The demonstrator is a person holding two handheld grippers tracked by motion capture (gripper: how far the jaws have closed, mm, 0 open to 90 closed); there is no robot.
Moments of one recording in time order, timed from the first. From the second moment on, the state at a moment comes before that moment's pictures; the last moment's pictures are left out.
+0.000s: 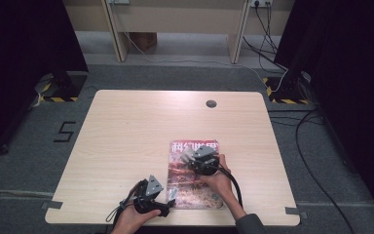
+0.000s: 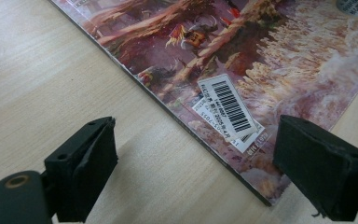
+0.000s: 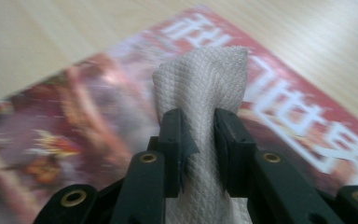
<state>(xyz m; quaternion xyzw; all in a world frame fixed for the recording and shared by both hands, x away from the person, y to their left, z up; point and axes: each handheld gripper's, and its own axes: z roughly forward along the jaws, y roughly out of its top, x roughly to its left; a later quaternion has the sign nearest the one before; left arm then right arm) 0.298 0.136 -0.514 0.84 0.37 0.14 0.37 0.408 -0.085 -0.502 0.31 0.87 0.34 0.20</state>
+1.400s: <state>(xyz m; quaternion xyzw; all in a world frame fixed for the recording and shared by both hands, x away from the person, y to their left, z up) 0.296 0.135 -0.514 0.84 0.37 0.15 0.37 0.382 -0.119 -0.500 0.34 0.86 0.34 0.17</state>
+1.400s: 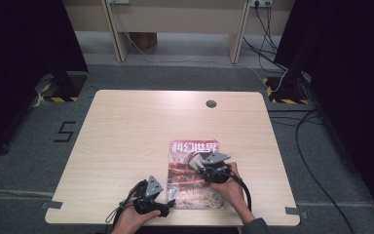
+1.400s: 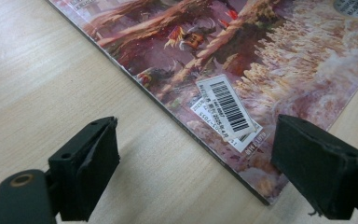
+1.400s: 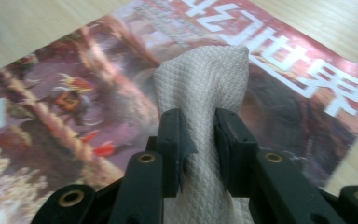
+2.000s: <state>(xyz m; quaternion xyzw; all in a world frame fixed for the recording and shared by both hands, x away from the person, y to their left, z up) 0.296 0.136 -0.514 0.84 0.37 0.15 0.37 0.338 -0.066 -0.501 0.26 0.89 0.37 0.09</state>
